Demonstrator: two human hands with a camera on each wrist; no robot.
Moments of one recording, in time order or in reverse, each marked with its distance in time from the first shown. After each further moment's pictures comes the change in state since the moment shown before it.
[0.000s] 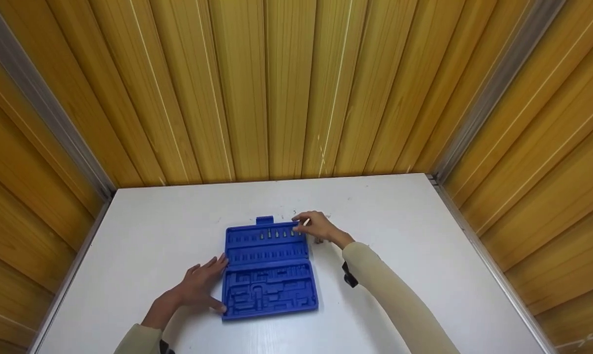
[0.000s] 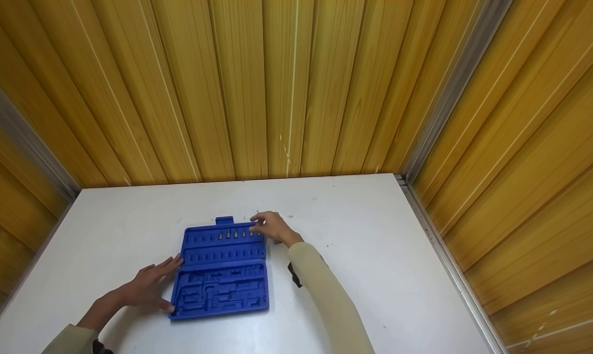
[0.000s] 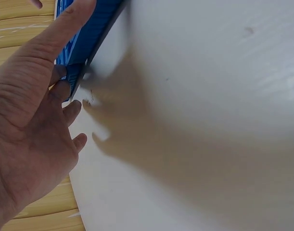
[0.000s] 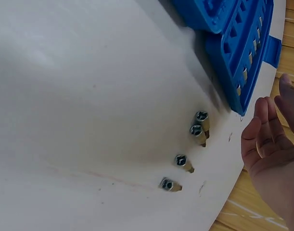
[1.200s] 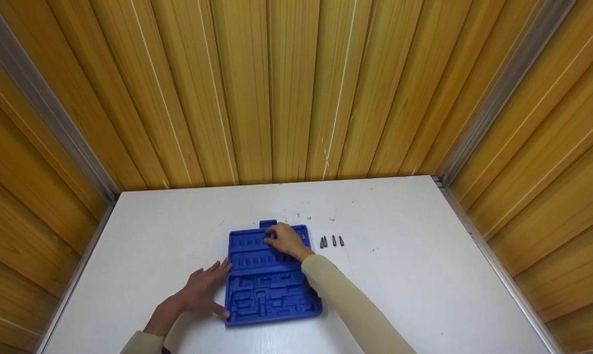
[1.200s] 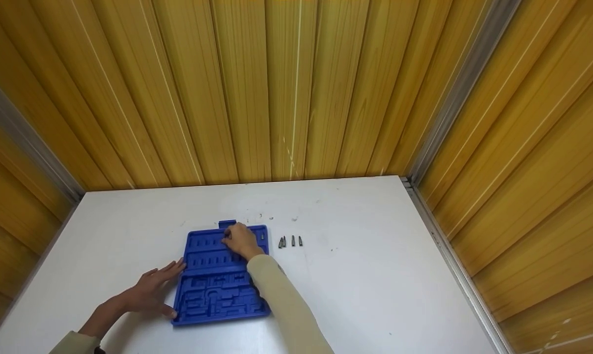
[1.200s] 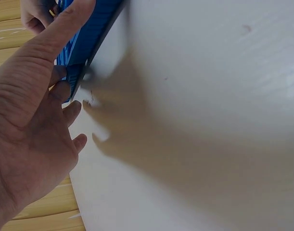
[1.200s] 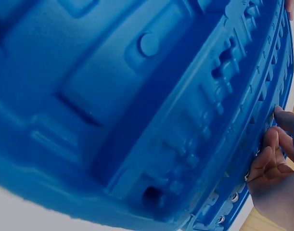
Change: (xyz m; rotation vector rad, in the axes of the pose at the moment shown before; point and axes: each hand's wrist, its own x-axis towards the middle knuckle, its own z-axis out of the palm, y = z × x) left_hand -0.001 -0.002 0.000 -0.049 -0.001 0.019; right_hand 0.049 -0.037 0.092 -0.135 0.119 0.104
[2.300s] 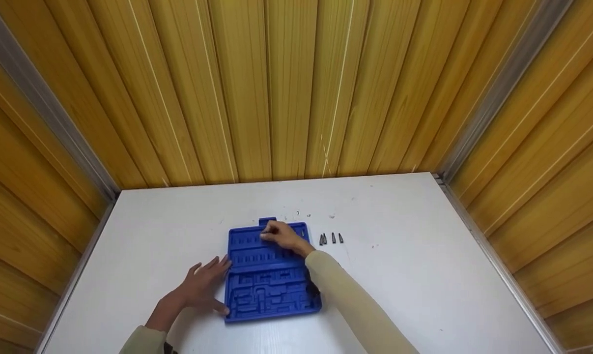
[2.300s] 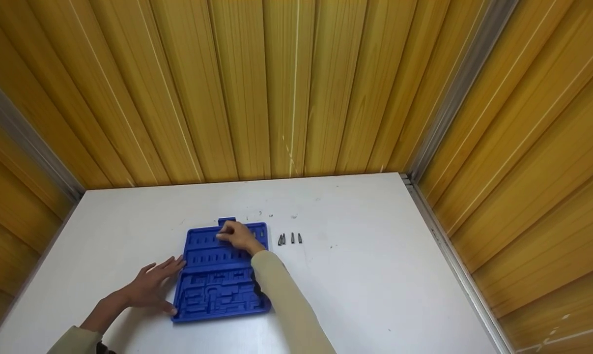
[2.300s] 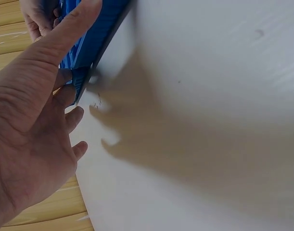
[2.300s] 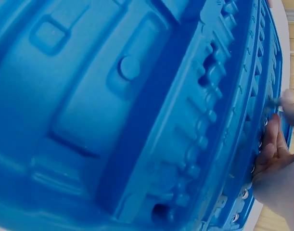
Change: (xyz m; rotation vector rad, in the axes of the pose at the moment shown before) left_hand 0.000 0.003 -0.002 0.151 0.017 -0.015; right_hand -0.003 0.006 -0.005 0.397 -0.097 -0.058
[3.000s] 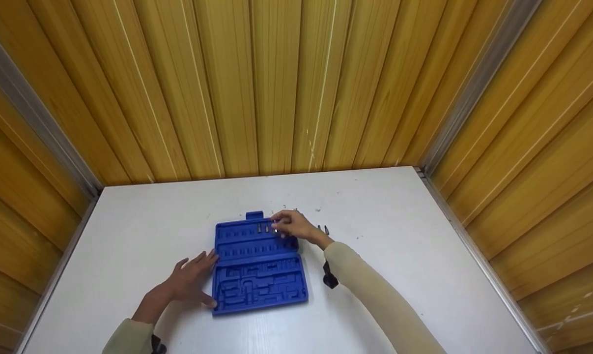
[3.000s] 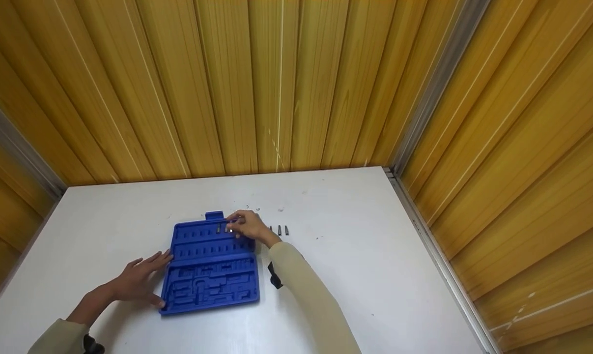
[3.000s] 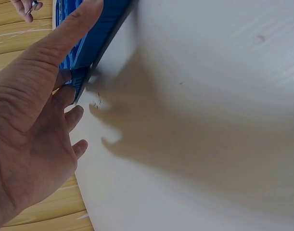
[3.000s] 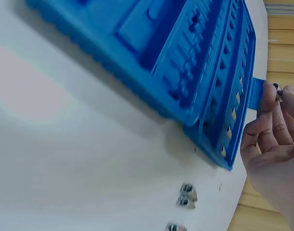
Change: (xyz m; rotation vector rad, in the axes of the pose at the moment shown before) left_hand 0.001 0.009 -0.002 0.002 -0.011 -0.014; right_hand -0.045 -0.003 -0.063 0.072 -0.020 0.115
